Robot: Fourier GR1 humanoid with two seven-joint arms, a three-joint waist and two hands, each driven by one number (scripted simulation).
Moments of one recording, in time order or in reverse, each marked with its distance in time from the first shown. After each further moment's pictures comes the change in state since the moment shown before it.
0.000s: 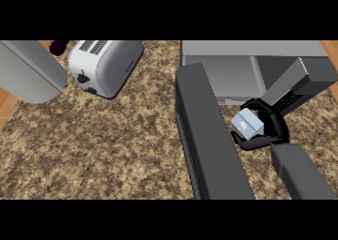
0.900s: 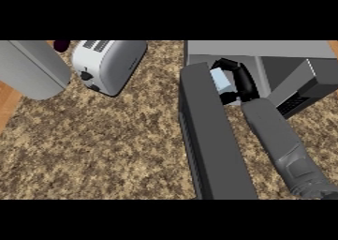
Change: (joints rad) left arm -0.070 0.030 0.059 0.038 0.049 -0.016 0.051; right arm -0.430 0.089 -0.019 0.296 0.187 -0.326 0.185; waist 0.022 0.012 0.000
